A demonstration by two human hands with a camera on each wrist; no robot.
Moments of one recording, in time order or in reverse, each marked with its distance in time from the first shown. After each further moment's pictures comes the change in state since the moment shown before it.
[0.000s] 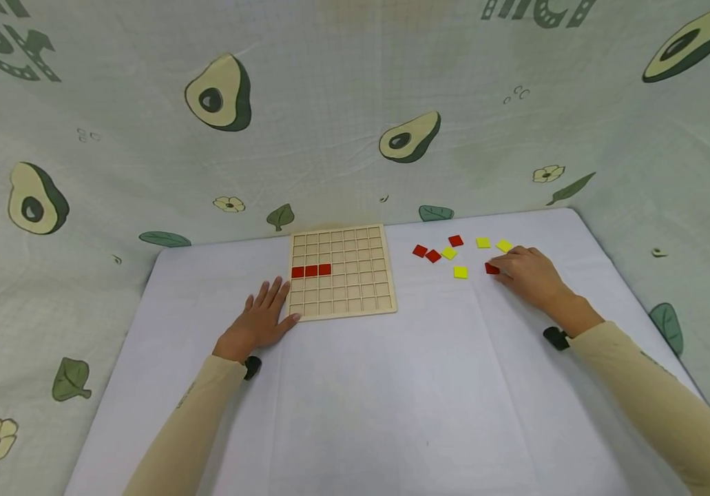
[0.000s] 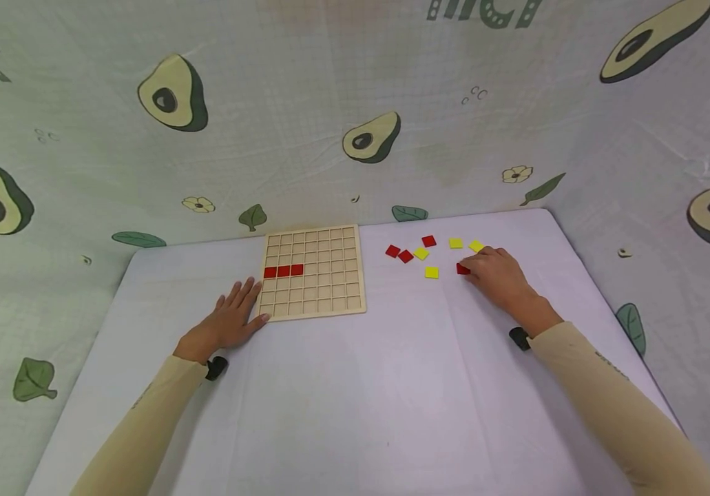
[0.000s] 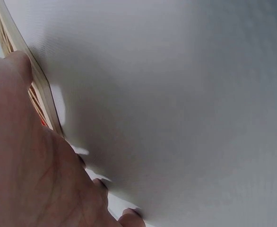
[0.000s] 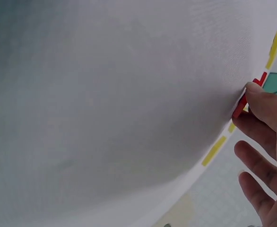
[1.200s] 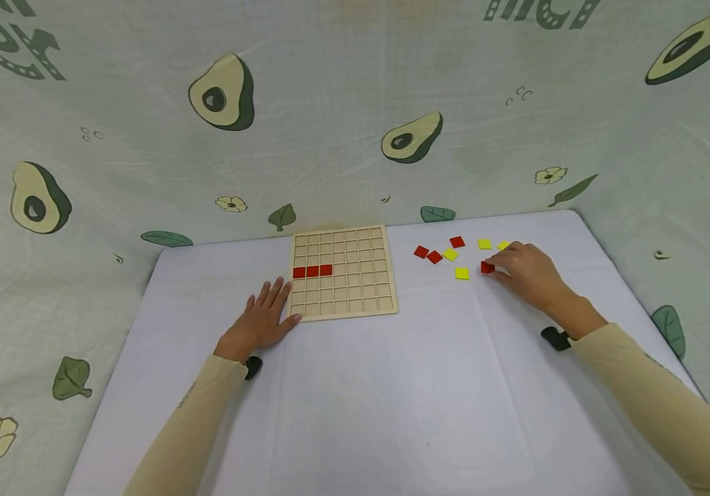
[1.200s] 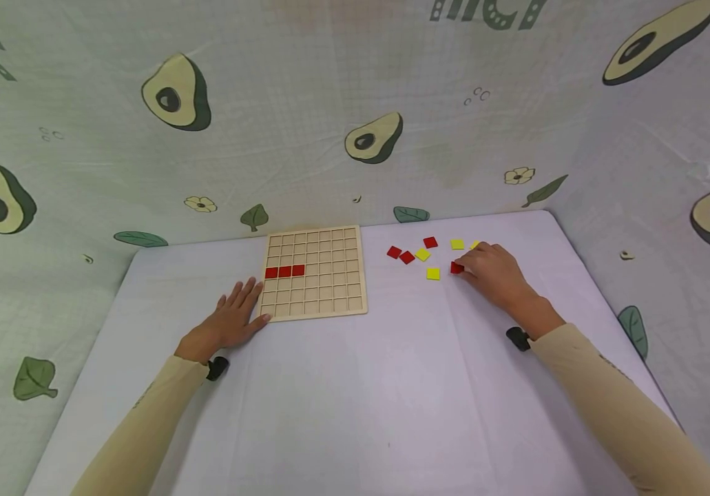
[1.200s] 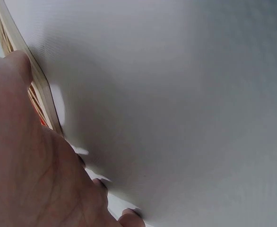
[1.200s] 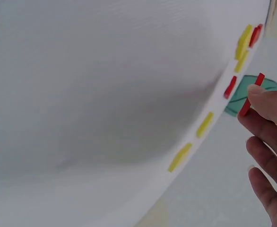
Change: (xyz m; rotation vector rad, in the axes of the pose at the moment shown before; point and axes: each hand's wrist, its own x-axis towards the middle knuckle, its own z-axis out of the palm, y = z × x) left_hand 0.001 0.000 0.001 0.000 0.010 -0.009; right_hand 0.005 -0.014 -0.014 0.029 0.080 -0.042
